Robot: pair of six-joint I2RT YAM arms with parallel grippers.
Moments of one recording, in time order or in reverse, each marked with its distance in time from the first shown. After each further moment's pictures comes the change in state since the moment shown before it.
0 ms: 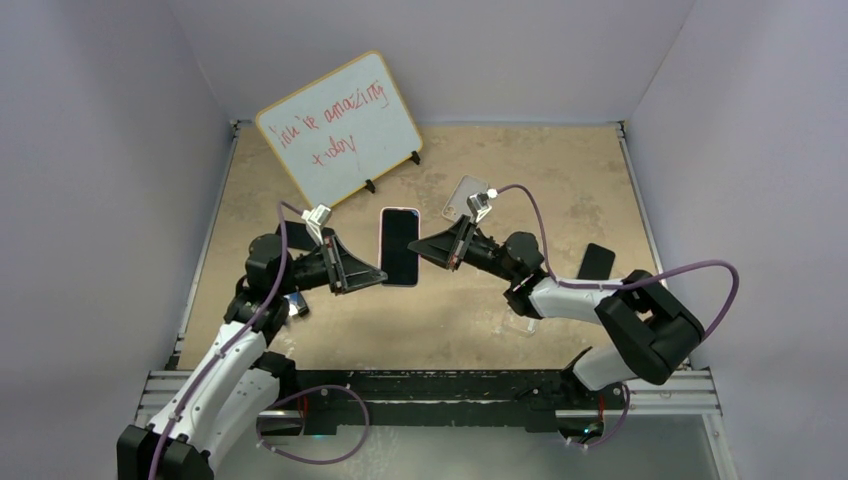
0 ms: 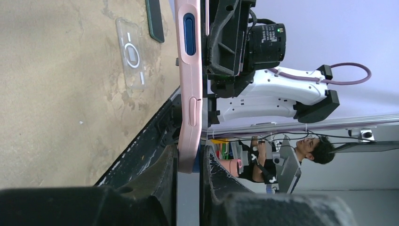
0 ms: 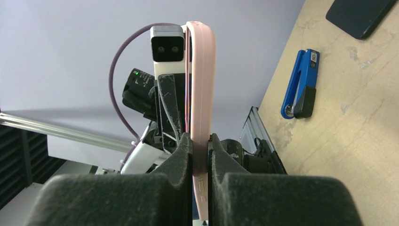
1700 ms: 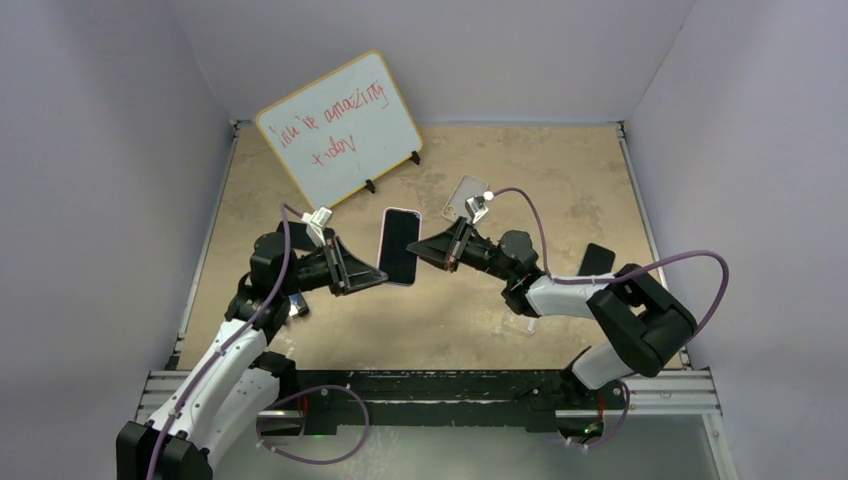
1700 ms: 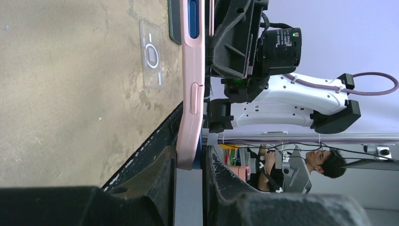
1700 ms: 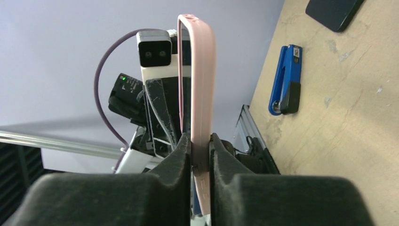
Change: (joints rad) left arm -0.008 0.020 0.006 -0.087 -0.074 0.059; right arm -0.001 0.040 0.005 -0.043 0.009 -0.002
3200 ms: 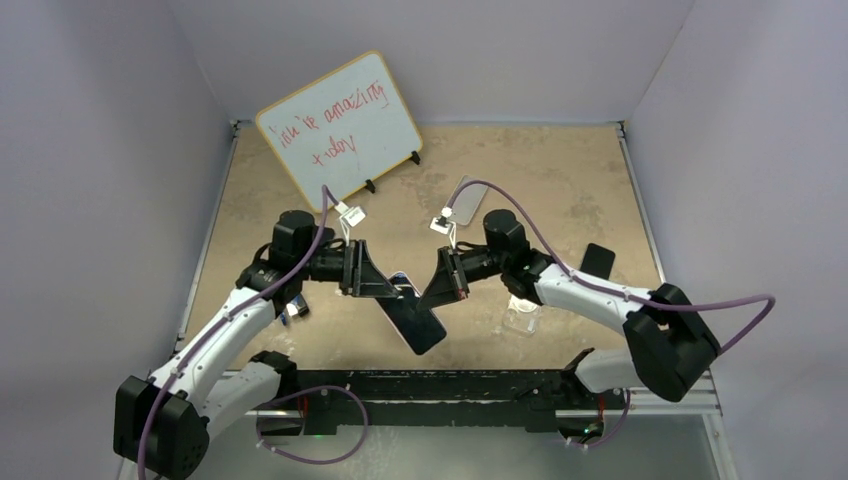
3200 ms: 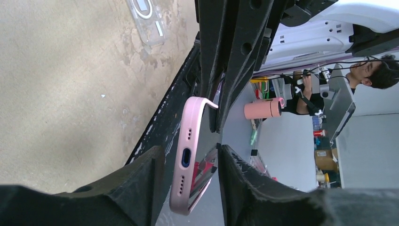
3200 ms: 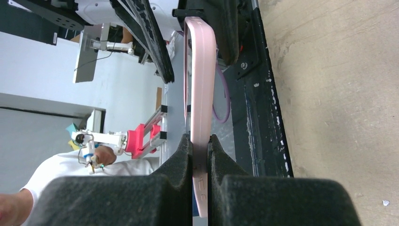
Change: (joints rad) left arm -0.085 0.206 0.200 -0.266 0.187 0.455; right arm 0.000 -0.158 0.174 -0.771 -0.626 -0.638
